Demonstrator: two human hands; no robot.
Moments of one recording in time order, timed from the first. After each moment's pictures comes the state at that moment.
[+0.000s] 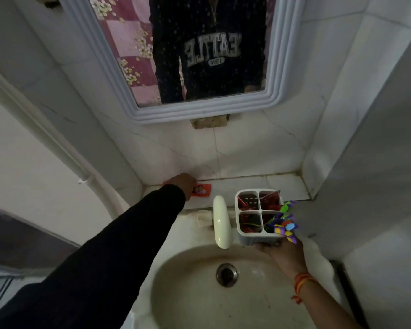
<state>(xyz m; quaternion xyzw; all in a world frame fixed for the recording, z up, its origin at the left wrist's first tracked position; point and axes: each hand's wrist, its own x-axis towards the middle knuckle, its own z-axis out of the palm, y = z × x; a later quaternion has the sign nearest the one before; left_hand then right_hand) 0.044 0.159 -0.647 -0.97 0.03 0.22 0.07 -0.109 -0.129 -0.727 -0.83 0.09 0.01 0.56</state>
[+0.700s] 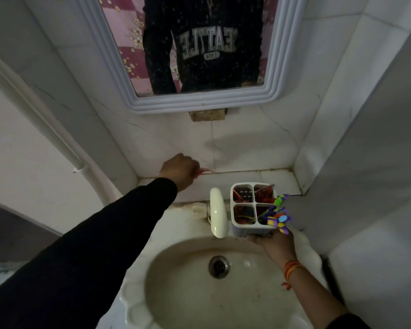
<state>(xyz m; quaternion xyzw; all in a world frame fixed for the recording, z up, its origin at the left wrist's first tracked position) 0.019 0.149 -0.605 -1.00 0.09 0.03 0.00 -0.108 -0.130 -0.729 -0.84 0.11 0.01 0.54</state>
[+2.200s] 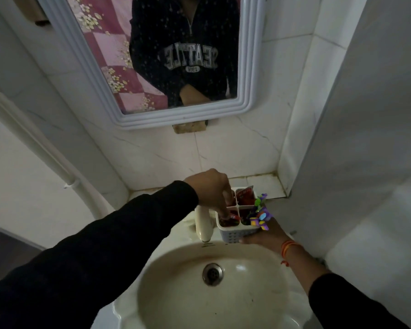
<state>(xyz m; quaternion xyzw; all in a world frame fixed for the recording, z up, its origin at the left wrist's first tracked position) -0.044 0.035 -0.516 -0.94 0.23 0.24 -0.04 -0.078 -0.162 -0.712 -0.85 -0.02 0.13 0.52</state>
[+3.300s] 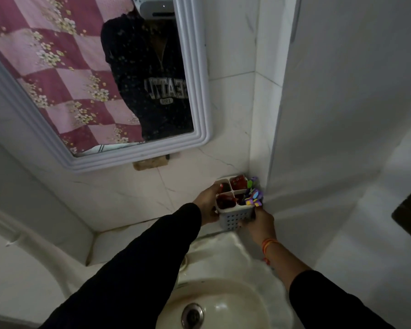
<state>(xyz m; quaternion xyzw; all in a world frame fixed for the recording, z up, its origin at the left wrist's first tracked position) 0.028 -0.060 -0.572 -0.69 -0.18 0.27 -0.65 -0.003 -0.210 -0.691 -0.86 0.17 -0.04 0.49</state>
